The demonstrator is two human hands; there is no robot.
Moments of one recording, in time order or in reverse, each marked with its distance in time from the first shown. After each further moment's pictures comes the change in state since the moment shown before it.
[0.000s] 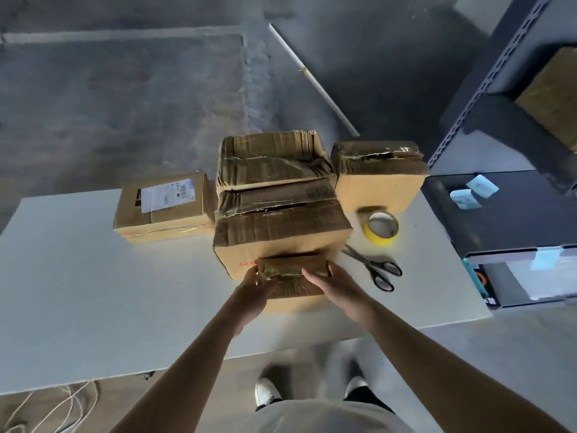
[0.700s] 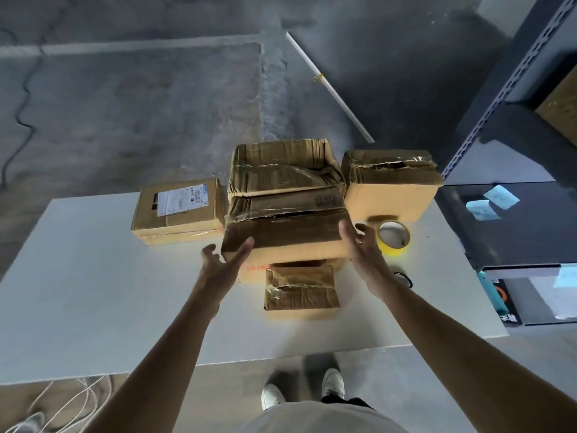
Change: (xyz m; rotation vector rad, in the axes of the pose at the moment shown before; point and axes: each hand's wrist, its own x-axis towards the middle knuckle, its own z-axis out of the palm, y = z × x) left_hand 0.001 0.024 -0.057 -0.181 0.384 -0.041; right_hand 0.016 -0.042 -0.048 0.196 0.240 -0.160
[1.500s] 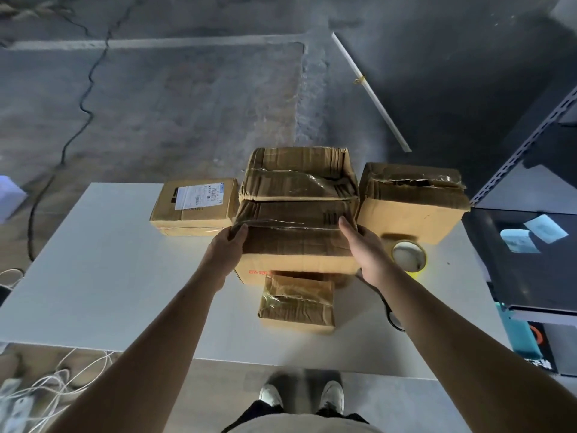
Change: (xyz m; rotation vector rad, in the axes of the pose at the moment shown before) left_hand 0.026 0.032 0.012 0.101 0.078 0.057; right_hand 0.049 -0.035 0.000 0.085 -0.117 0.186
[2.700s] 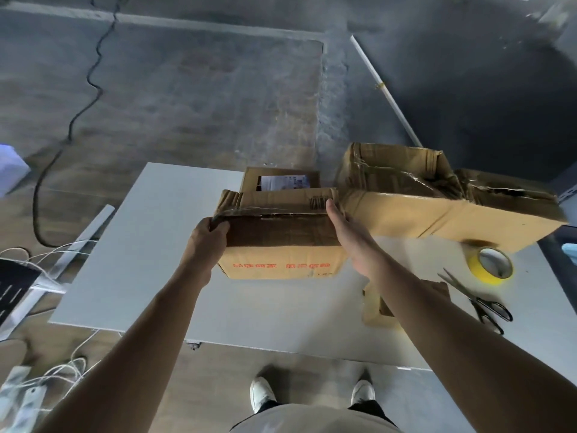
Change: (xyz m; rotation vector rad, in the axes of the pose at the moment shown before) left_hand 0.041 -0.106 -0.225 -0.169 0.153 -0.033; right_hand -0.053 -0.029 0.253 -0.222 -0.097 -0.084
